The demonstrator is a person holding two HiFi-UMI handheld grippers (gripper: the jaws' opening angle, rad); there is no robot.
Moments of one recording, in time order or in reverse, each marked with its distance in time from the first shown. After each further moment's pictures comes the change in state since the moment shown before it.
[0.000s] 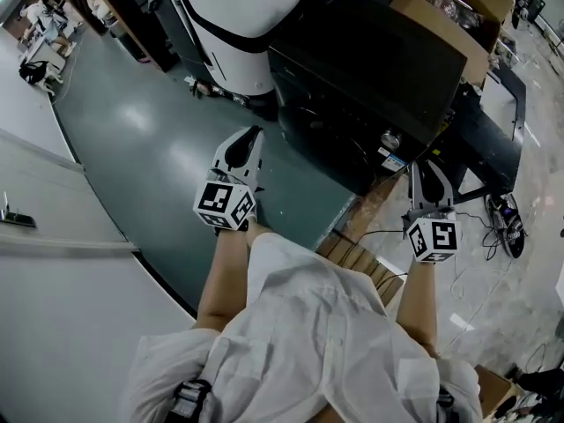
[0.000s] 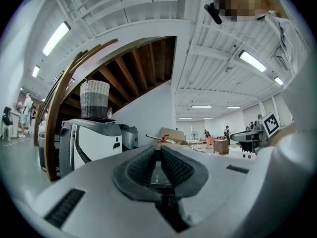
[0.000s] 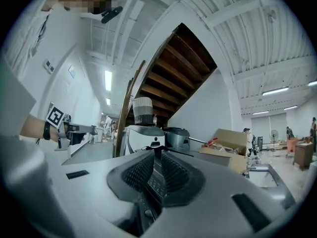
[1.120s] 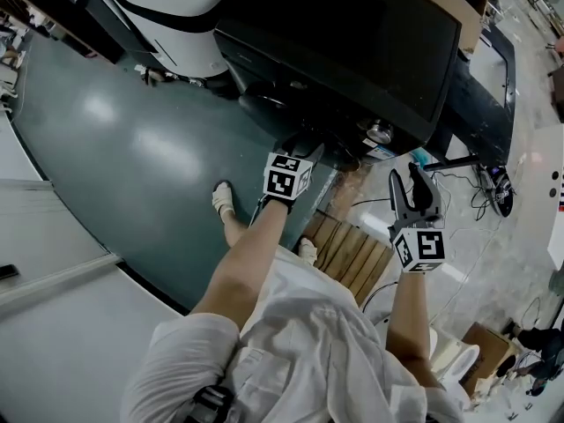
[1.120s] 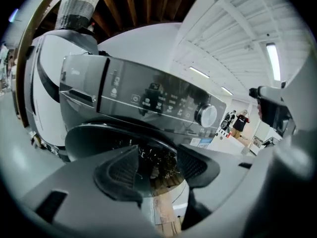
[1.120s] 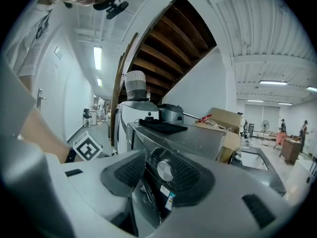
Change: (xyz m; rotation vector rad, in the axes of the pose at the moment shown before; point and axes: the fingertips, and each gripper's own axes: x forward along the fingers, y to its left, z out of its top) left arm 0.175 -0.106 -0.301 -0.236 0.601 -0.221; right arm 0.036 -0.023 -0.110 0.013 0.258 -0.068
